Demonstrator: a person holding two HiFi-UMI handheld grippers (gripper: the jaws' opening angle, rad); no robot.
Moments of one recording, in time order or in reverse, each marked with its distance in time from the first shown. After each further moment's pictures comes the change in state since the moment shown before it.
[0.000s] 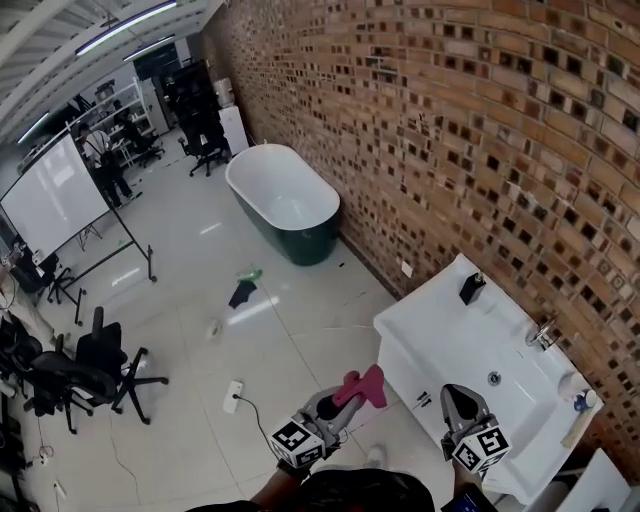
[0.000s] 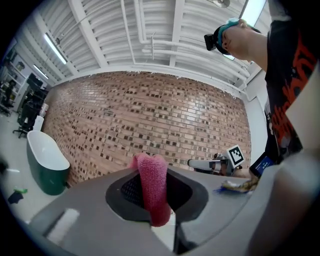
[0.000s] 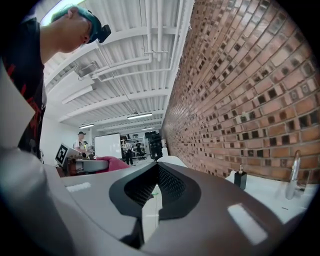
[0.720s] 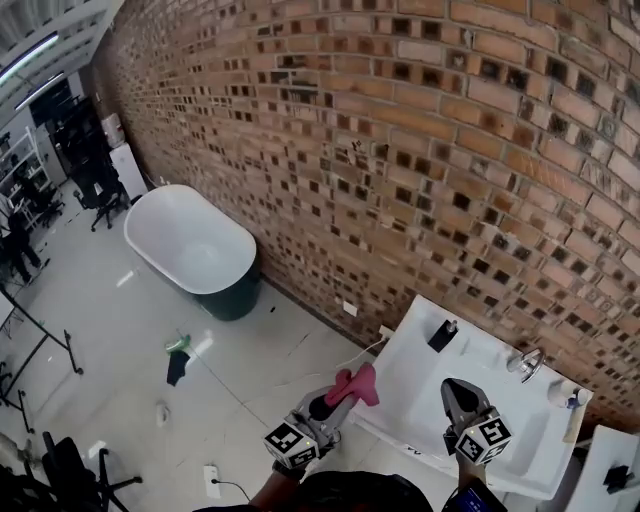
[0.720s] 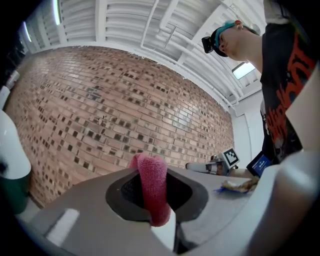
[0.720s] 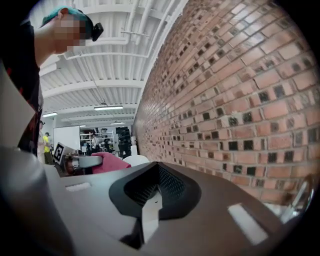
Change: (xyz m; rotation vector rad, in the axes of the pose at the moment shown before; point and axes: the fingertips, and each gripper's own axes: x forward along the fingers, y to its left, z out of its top) left arm 0.211 0.267 0.054 -0.086 0.017 -0.338; right arm 0.224 -0.185 0.043 -0.018 0.044 -0.355
